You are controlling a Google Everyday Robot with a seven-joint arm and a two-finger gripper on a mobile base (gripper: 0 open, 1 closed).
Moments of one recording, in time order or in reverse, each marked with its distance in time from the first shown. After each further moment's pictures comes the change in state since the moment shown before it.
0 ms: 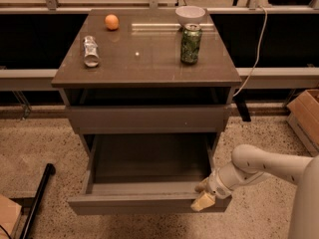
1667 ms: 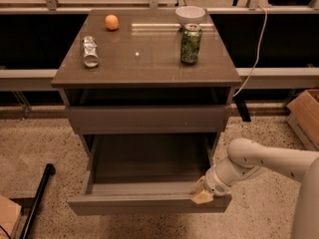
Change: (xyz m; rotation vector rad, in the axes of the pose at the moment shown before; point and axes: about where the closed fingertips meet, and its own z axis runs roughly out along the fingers) arm -0.016 0.018 -0.014 -0.022 0.047 -0.105
